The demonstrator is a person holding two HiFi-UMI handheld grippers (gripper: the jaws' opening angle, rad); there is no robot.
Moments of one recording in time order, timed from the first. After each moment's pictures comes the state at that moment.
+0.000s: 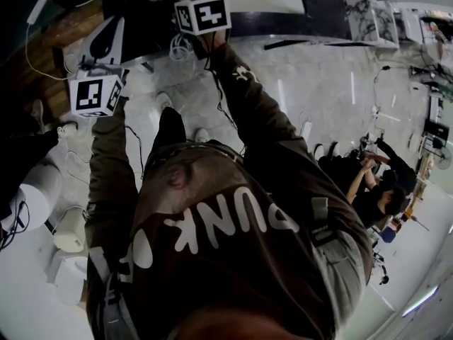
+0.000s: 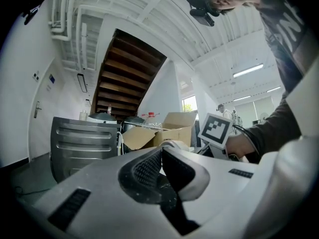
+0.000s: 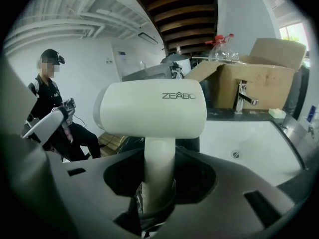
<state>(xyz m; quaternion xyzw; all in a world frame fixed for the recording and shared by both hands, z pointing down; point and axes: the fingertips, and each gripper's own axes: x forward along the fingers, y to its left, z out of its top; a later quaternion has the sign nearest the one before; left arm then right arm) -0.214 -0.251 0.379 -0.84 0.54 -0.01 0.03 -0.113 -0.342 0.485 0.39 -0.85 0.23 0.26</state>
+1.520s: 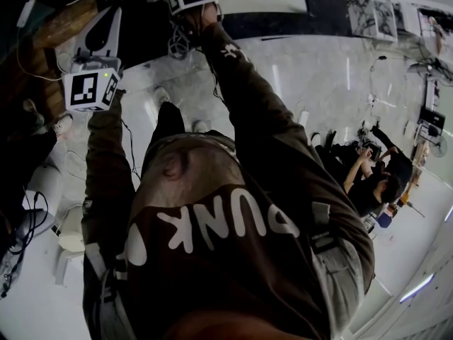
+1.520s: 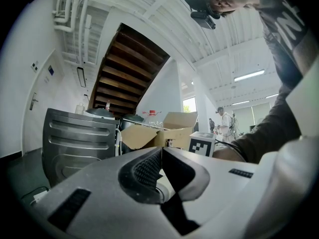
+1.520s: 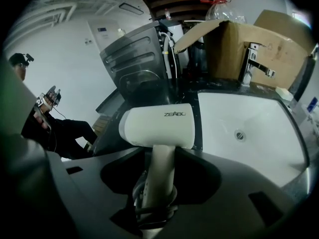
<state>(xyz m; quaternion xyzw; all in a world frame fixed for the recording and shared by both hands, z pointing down) -0.231 -0.300 0.388 -0.85 0.52 0.00 0.02 -0.129 -0.382 0.560 0.37 -0.78 0.32 0.38</state>
